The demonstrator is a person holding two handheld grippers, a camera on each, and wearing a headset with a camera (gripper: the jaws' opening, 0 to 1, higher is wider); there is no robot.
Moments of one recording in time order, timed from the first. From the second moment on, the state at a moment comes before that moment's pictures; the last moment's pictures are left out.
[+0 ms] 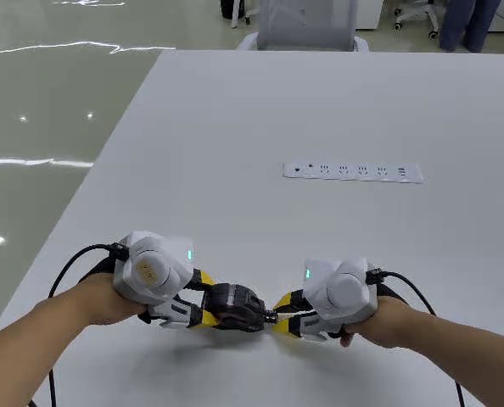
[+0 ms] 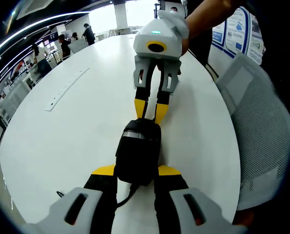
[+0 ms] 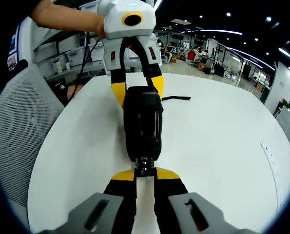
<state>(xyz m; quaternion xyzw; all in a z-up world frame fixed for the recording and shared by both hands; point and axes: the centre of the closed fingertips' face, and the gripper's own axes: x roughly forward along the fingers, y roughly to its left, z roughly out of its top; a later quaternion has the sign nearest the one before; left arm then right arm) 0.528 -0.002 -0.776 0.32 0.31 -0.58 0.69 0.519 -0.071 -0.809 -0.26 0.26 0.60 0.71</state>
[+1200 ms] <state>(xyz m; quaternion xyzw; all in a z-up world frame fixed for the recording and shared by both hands) 0.528 0.001 -0.777 0.32 0.31 -0.57 0.69 0.519 -0.085 -0.802 -0.26 0.27 0.60 0.70</state>
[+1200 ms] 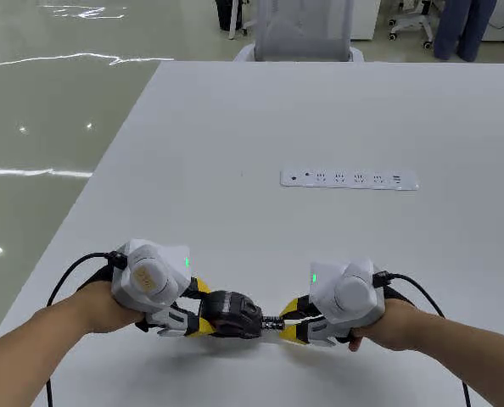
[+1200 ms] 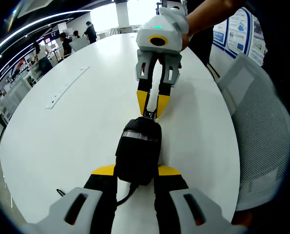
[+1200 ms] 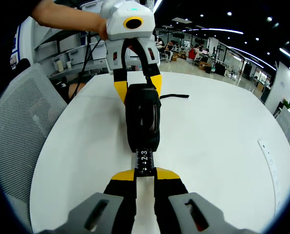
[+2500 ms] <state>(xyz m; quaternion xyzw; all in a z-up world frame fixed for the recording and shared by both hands) 0.529 0.000 -0.777 0.32 0.32 -0.57 0.69 0.517 -0.104 -0.801 -0.27 0.28 0.60 0.70</state>
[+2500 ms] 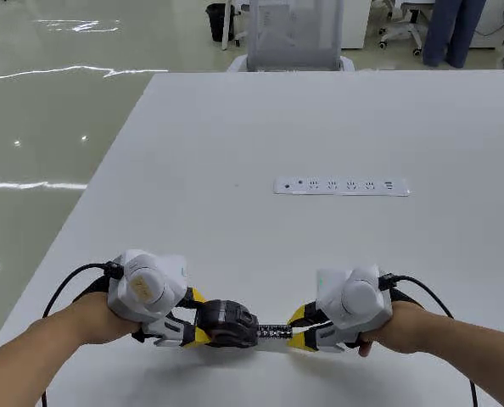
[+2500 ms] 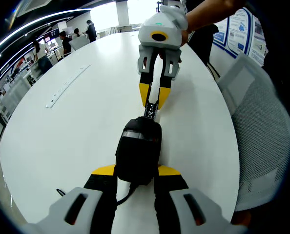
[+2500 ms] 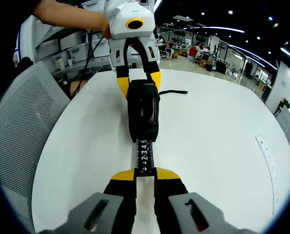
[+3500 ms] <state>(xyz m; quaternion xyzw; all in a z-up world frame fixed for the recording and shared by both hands) 0.529 -0.001 -0.778 0.32 0.32 -0.57 0.69 0.516 -0.116 -0.800 -0.28 0.28 0.60 0.69</state>
